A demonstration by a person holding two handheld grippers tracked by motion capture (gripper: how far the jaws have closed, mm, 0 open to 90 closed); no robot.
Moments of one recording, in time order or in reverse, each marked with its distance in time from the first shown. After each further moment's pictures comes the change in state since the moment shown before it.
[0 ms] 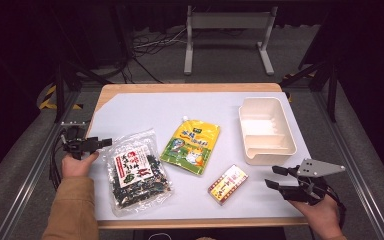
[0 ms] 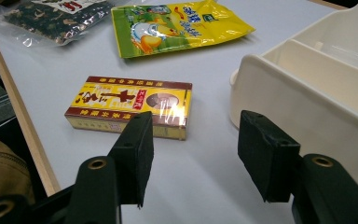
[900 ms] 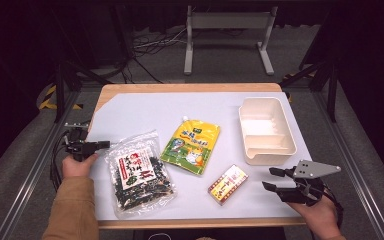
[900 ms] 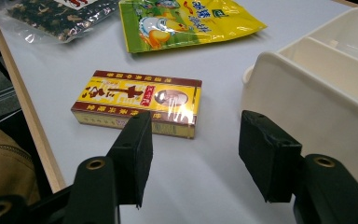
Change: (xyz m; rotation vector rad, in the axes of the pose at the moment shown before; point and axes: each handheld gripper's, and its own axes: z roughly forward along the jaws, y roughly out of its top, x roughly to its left) left arm -0.008 -0.002 0.003 0.047 -0.006 0.073; right arm 0.004 0.000 0.005 0.017 0.020 -0.020
